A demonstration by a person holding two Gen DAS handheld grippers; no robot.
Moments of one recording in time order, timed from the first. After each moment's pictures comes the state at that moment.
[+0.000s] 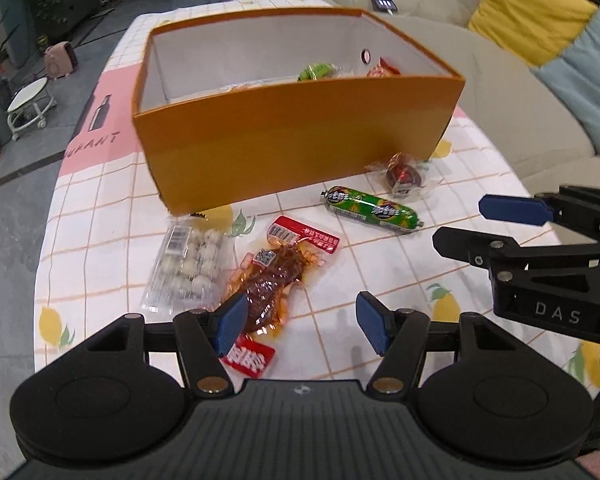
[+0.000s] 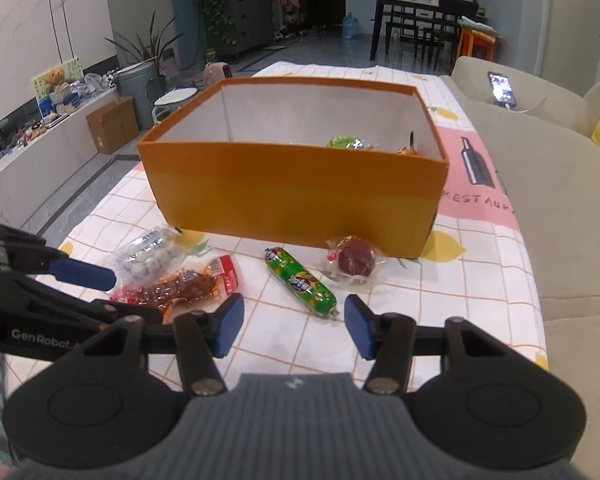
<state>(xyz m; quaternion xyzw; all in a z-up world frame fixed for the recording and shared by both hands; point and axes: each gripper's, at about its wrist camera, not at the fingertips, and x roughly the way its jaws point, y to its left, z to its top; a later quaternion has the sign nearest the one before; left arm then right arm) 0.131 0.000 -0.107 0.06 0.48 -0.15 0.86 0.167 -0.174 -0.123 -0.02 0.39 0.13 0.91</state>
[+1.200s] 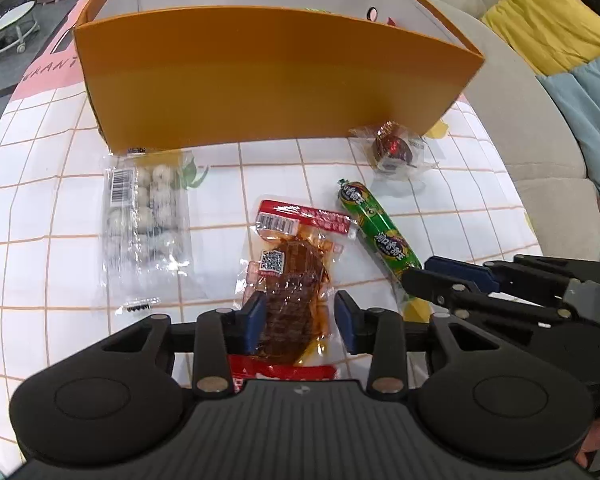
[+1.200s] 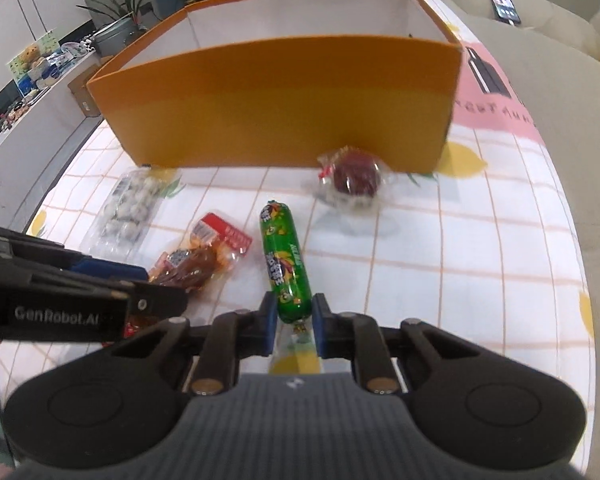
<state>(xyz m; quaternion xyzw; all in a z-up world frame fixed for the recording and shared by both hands) 0.154 -0.009 -0.138 -0.03 0.55 -0.17 0.82 0.183 -0.177 -0.167 0.02 0.49 0.11 0.87</state>
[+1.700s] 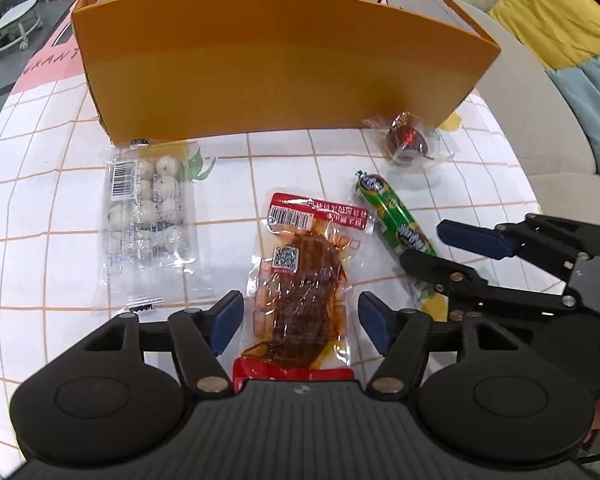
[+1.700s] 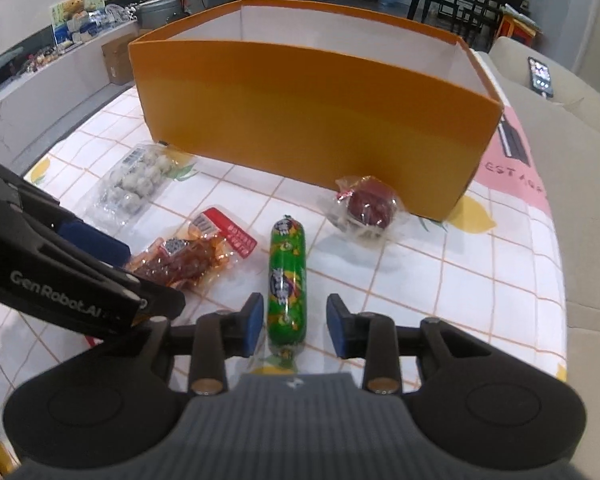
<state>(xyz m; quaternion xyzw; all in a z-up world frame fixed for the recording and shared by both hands) 0.161 -0.007 -0.149 -0.03 0.56 -0.16 0.82 0.190 -0.171 -0.174 -0.08 0.44 0.17 0.88</state>
